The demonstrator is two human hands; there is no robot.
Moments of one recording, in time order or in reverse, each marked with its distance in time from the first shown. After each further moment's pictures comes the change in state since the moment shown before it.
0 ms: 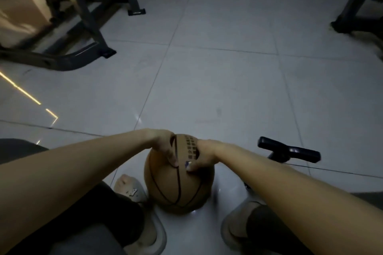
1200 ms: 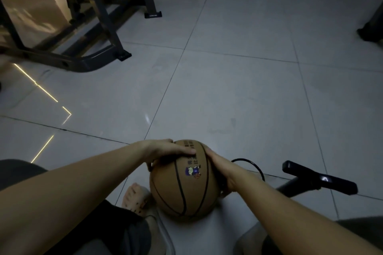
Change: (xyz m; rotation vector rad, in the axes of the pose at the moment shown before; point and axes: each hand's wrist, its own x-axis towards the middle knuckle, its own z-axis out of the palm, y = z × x) left_hand 0.007 -0.045 -0.004 -0.758 -0.100 -0.245; right_hand 0.028 0.002 0.018 1.208 -0.139 0.450
